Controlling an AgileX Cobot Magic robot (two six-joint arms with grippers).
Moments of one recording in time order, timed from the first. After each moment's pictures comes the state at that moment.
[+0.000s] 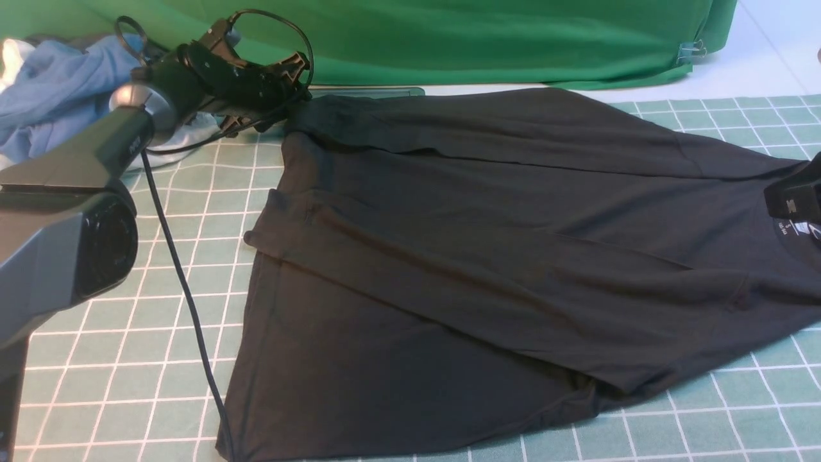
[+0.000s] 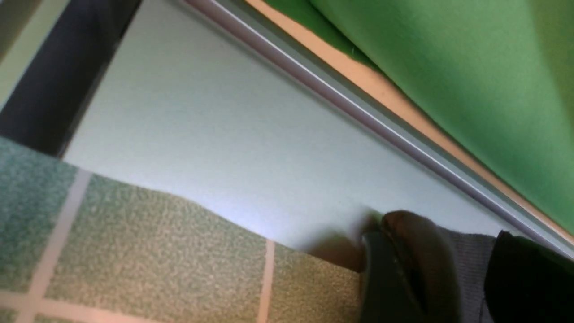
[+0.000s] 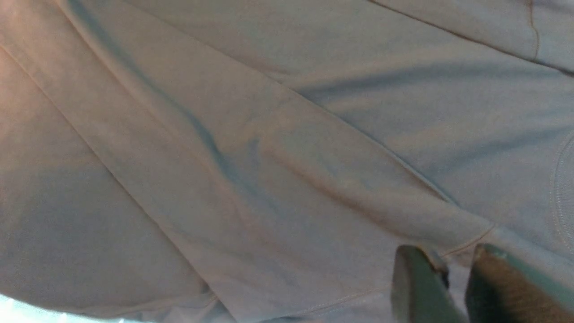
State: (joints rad) right arm 0.07 1.13 -0.99 0.25 0.84 -0.22; left arm -0.04 2.63 -2.31 -0.55 0.46 -0.08
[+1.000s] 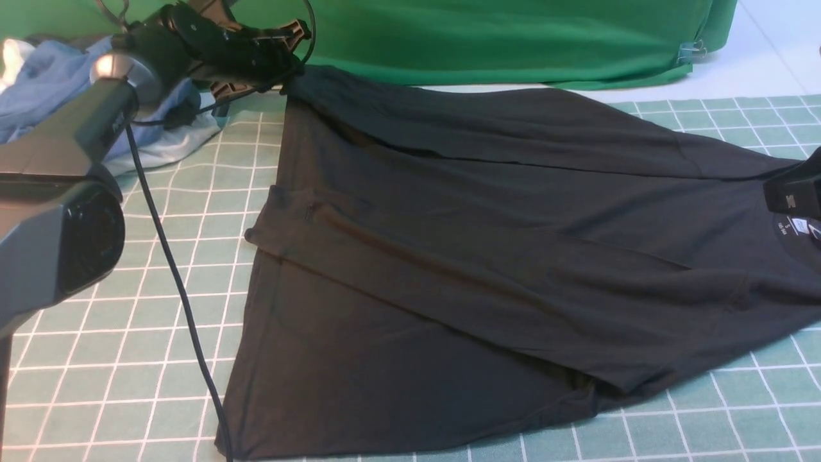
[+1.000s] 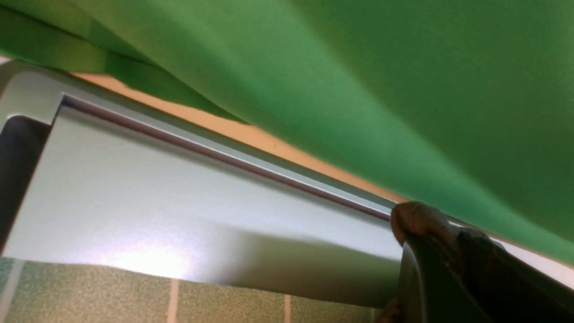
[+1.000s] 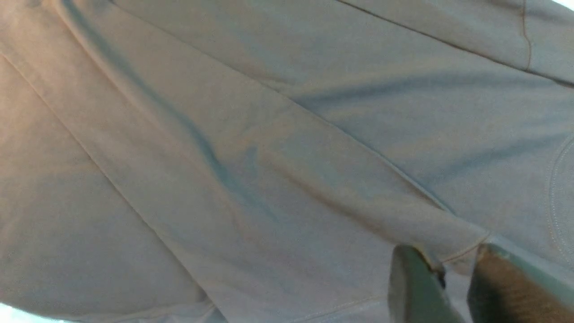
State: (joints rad) right arm 0.07 1.13 -0.99 0.25 0.83 -0.22; left arm -0.04 2.56 -2.35 -0.54 0.52 0.01
